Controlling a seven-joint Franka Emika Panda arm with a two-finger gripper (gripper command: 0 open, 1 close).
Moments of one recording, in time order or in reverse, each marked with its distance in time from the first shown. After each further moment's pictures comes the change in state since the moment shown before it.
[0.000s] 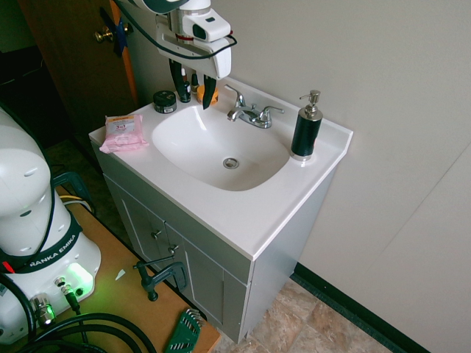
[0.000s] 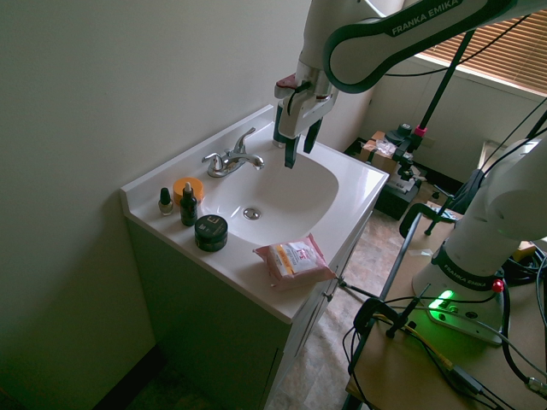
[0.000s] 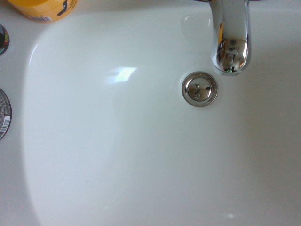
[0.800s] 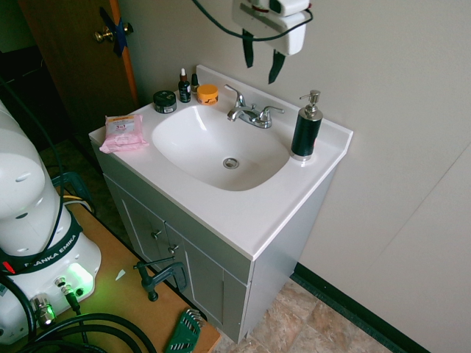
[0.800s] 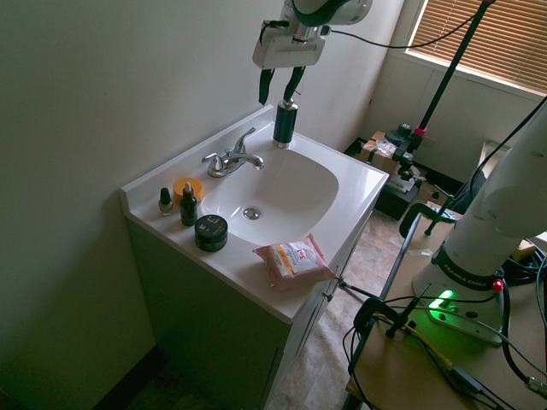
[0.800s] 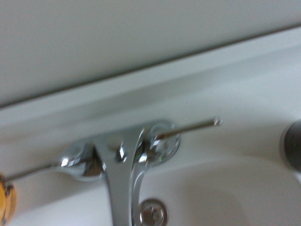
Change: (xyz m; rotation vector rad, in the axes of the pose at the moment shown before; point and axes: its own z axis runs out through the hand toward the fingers) arm 0.201 -0.008 -0.067 0.138 0.041 0.315
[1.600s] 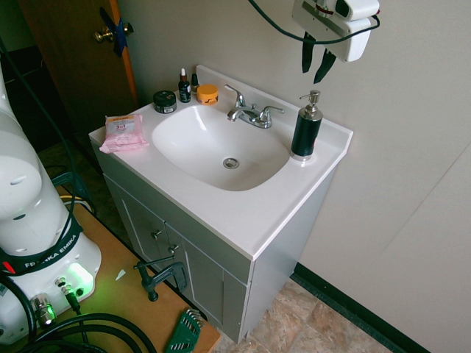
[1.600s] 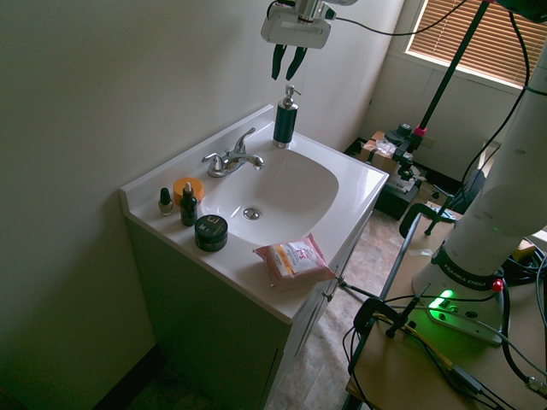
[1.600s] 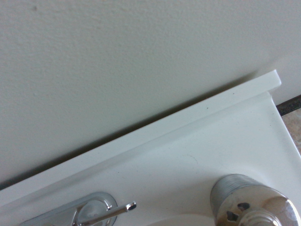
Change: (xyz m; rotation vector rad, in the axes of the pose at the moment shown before) arm 0.091 0.020 -0.008 0.004 -0.019 0.117
